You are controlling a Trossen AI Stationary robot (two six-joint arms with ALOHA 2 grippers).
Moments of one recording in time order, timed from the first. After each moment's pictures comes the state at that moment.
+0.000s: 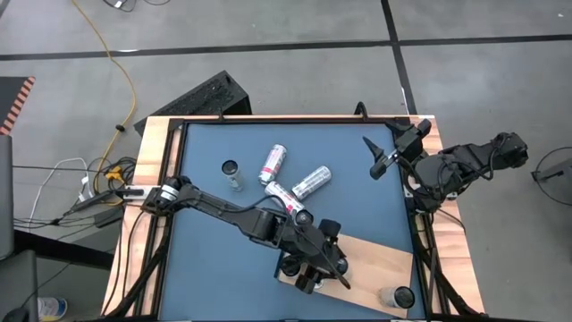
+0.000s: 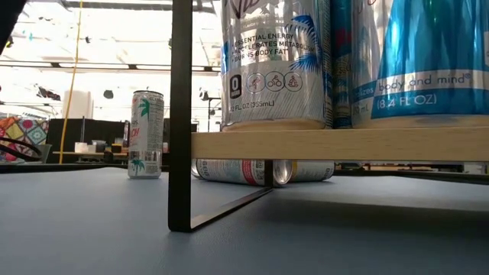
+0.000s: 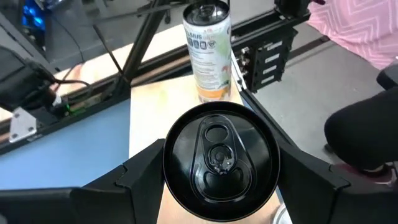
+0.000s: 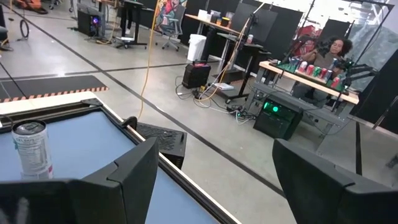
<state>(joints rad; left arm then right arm) -0.34 2.13 2.04 -0.36 0.01 0.16 0.40 0.92 1.19 -0.66 1.30 0.17</state>
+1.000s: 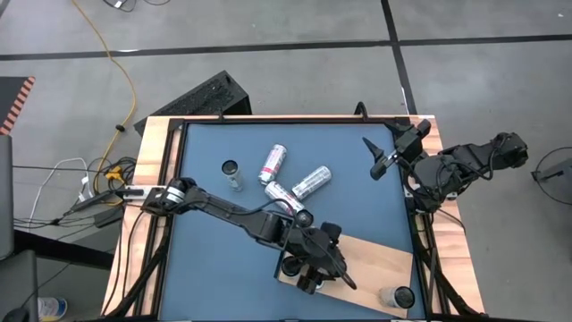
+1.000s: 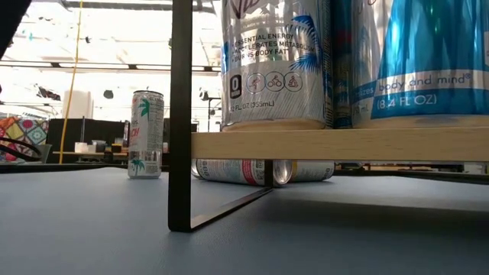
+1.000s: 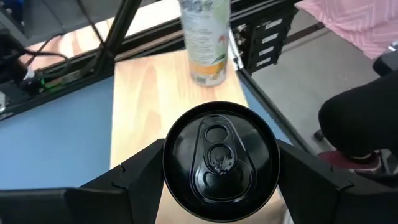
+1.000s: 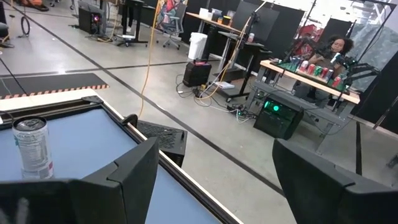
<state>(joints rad) -0.33 2.18 2.03 -0.37 0.04 0.12 0.40 0.92 1.19 -0.68 1.30 0.18</state>
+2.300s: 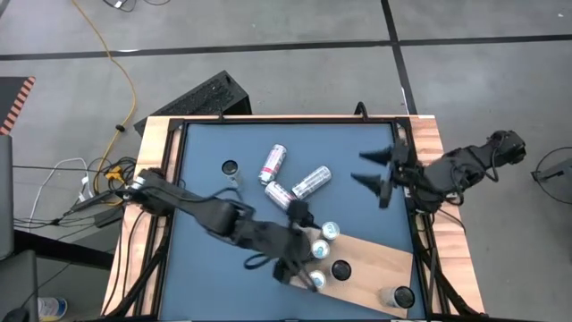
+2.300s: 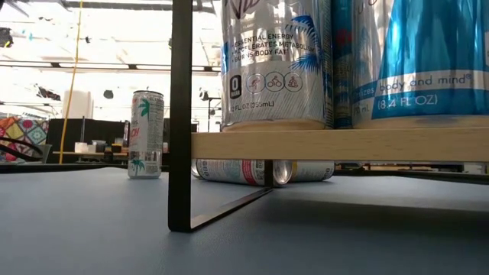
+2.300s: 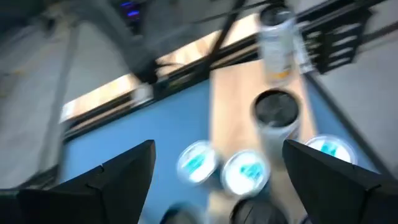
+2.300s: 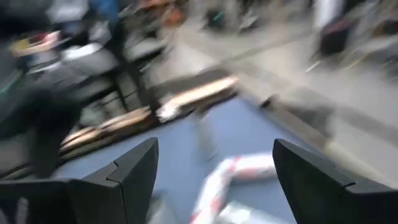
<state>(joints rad) -0.43 1.90 2.04 -0.64 -0.40 0.20 0.50 0.92 1.19 -0.60 0.80 0.47</state>
